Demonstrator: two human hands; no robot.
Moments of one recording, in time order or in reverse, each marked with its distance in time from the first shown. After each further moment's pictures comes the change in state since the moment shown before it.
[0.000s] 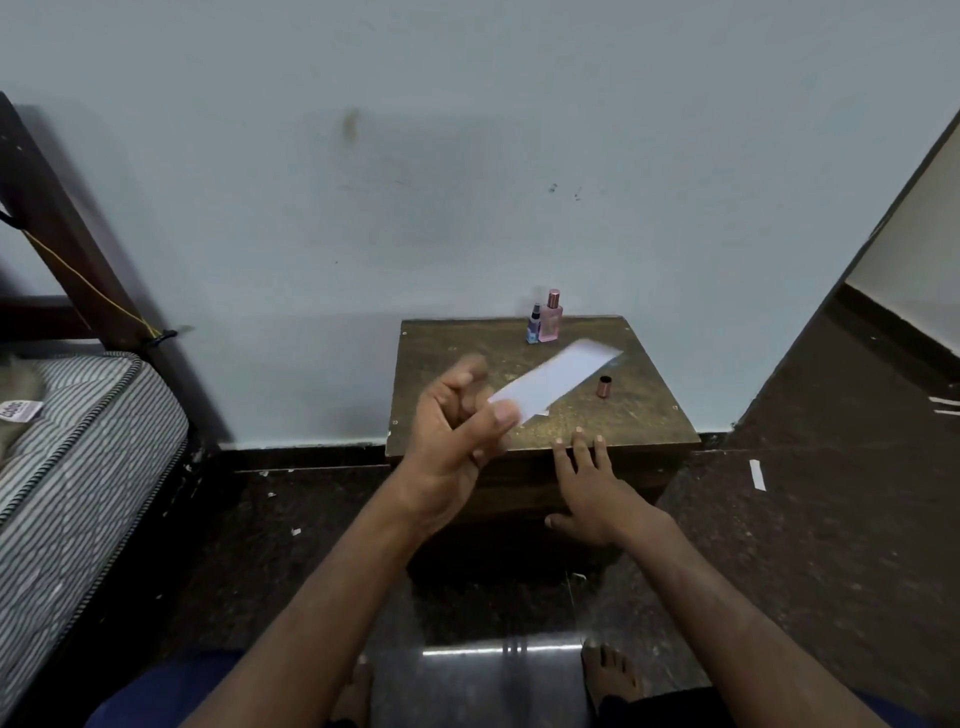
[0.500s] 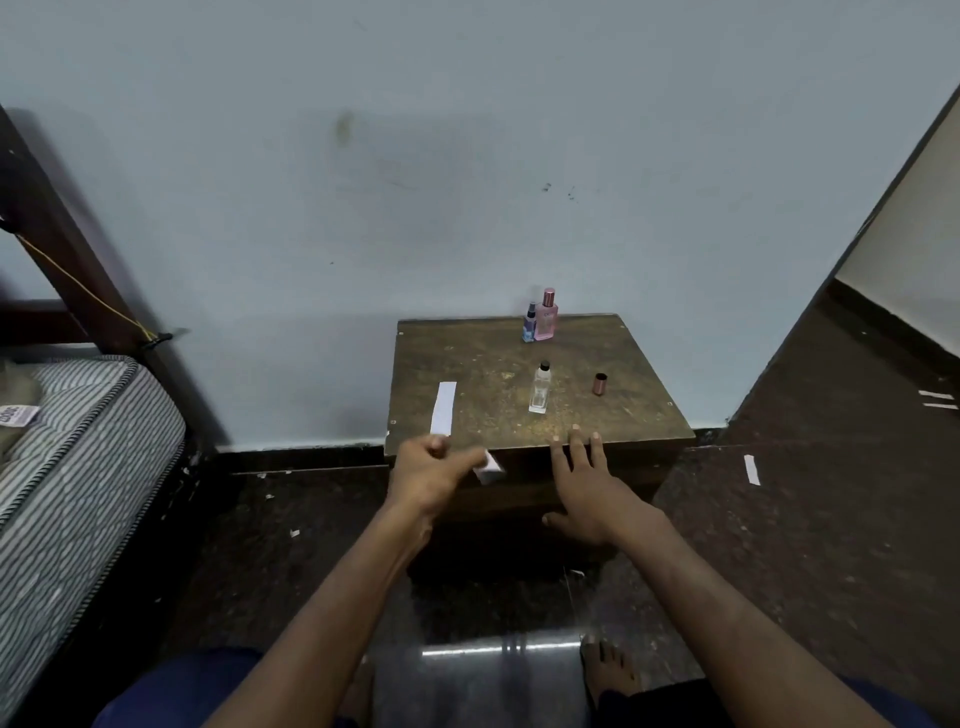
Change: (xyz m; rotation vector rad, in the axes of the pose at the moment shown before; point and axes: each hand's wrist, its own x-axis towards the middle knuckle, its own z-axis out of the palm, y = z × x) left_hand -0.006 -0.013 -0.017 0.581 0.259 -0.238; right_hand -0.001 0.000 0.005 0.010 0.001 -0.002
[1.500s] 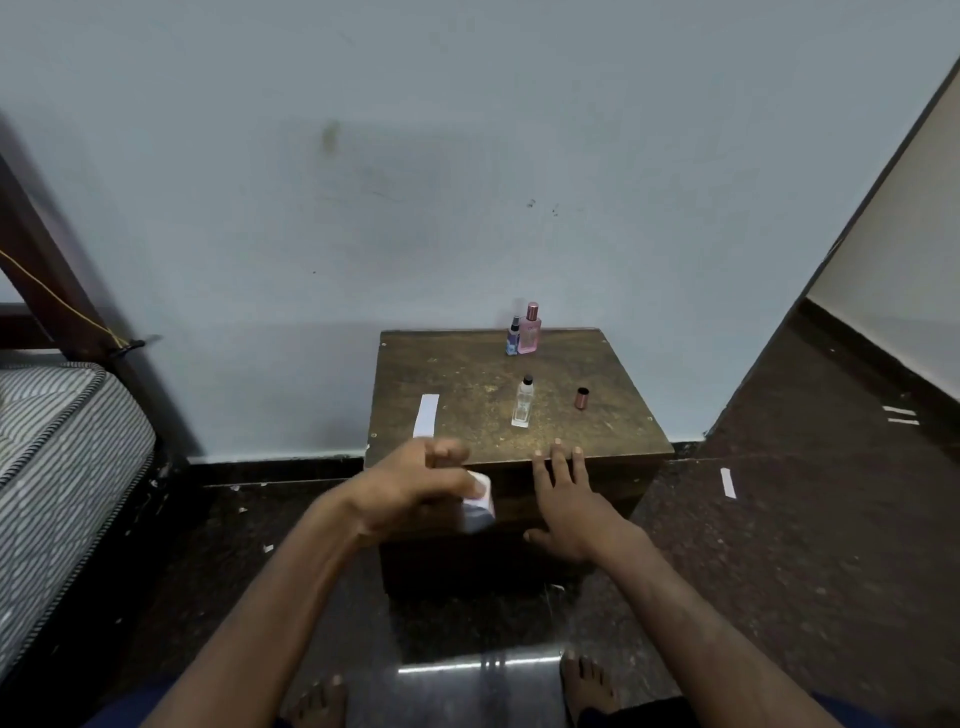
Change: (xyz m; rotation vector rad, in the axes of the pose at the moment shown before) left_hand 0.010 0.011 -0.031 0.047 -0.556 0.082; right_hand -0.001 -0.001 0.001 0.001 0.013 0.003
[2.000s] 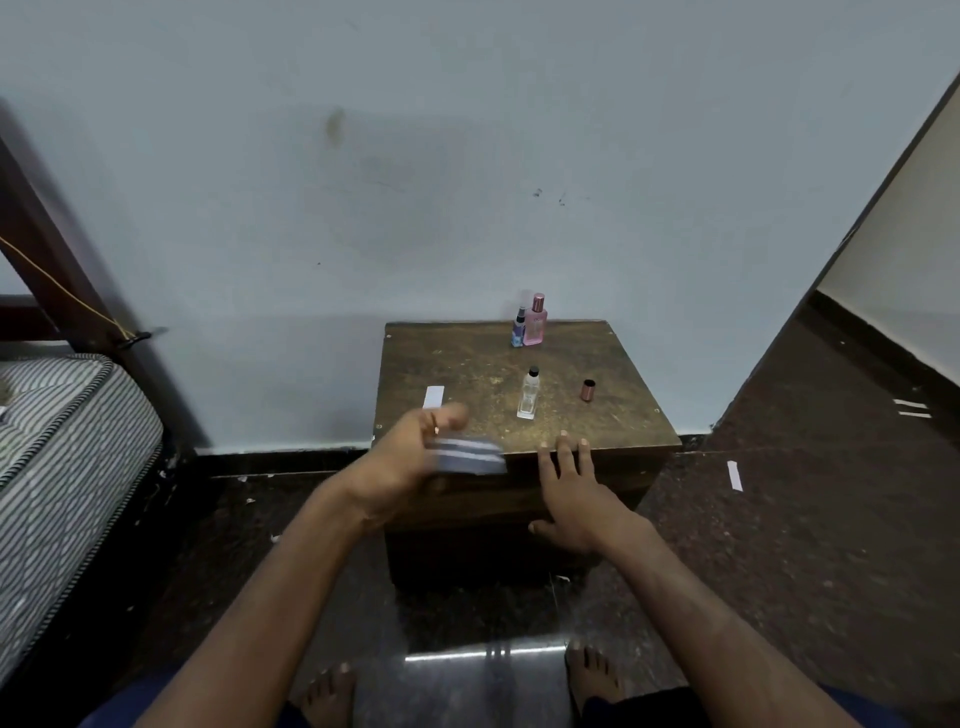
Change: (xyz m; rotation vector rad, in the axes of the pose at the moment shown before) left_hand 0.001 0.005 -0.003 -0.106 -0.069 0.066; right_hand 0.000 -0.001 -0.003 -0.033 -0.008 0.002
